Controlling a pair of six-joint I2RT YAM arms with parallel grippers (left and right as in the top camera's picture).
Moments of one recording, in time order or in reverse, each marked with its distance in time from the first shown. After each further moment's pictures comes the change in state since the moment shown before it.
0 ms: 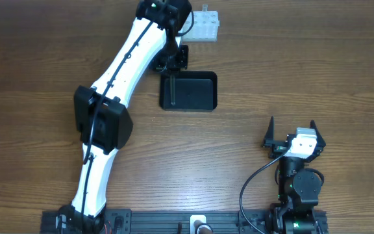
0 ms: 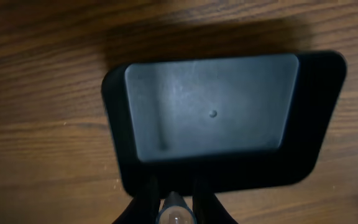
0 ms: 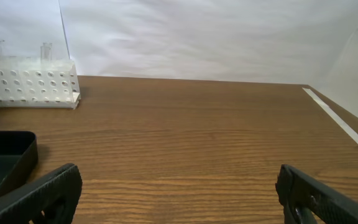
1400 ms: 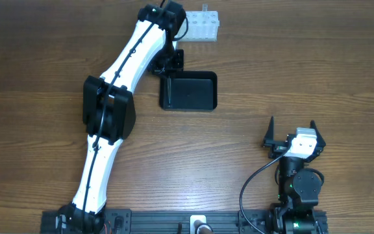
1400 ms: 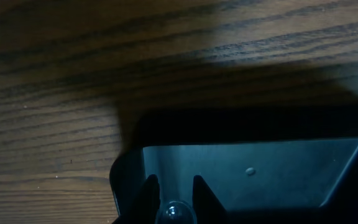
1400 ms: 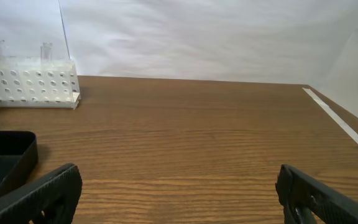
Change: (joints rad) left arm 0.044 0.137 0.000 0.067 0.000 0.000; right arm 0.000 0.000 0.000 0.000 0.000 0.000
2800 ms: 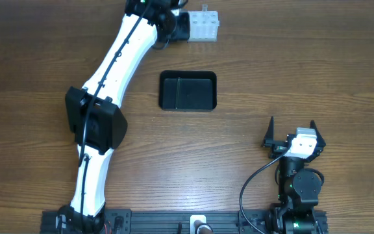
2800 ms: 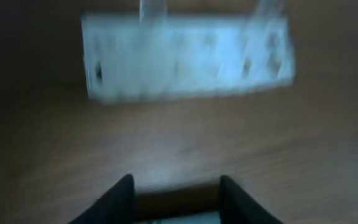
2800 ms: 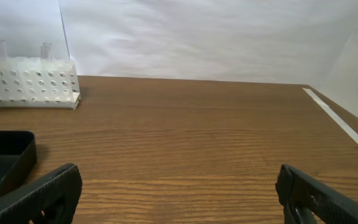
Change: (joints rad) left arm -0.005 -0.170 0.004 0.420 -0.095 -0.010; right arm 0.000 0.000 0.000 0.000 0.000 0.001
